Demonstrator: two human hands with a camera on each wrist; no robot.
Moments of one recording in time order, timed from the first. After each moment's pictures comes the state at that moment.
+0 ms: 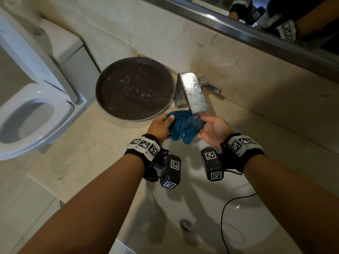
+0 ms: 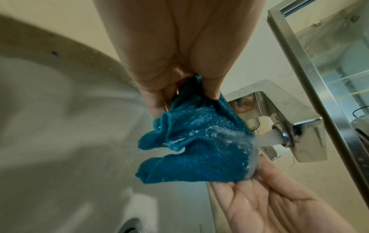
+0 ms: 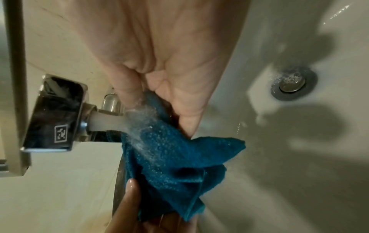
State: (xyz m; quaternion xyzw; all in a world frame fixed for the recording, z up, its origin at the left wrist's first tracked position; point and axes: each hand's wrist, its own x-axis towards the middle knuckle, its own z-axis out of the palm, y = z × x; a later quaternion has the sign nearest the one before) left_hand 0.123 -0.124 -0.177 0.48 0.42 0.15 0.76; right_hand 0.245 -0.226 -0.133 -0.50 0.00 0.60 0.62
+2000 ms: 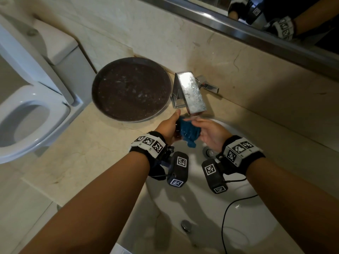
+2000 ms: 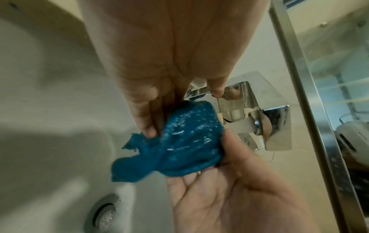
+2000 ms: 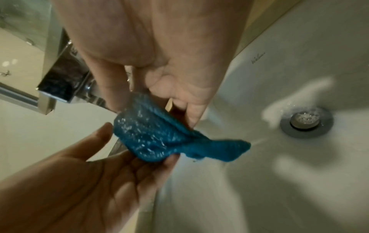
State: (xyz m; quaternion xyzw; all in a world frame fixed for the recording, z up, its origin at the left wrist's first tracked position) left_hand 0.144 -0.134 -0.165 0.38 0.42 0.03 0.82; right_hand 0.241 -0.233 -0.138 -0.61 -0.14 0.58 0.53
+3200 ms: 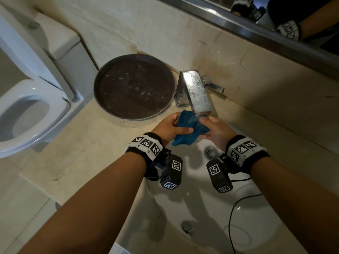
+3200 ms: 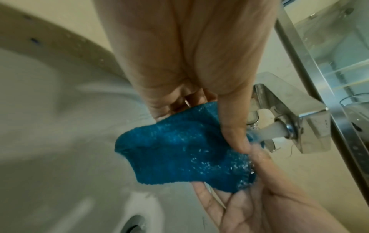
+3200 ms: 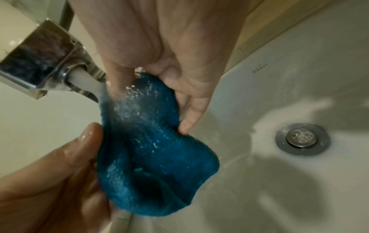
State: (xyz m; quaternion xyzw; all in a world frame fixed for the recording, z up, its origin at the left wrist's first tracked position) left_hand 0.128 -0.126 -0.182 0.51 0.29 0.08 0.81; right_hand 0.250 -0.231 -0.149 -0.67 -0.14 0.52 0.52
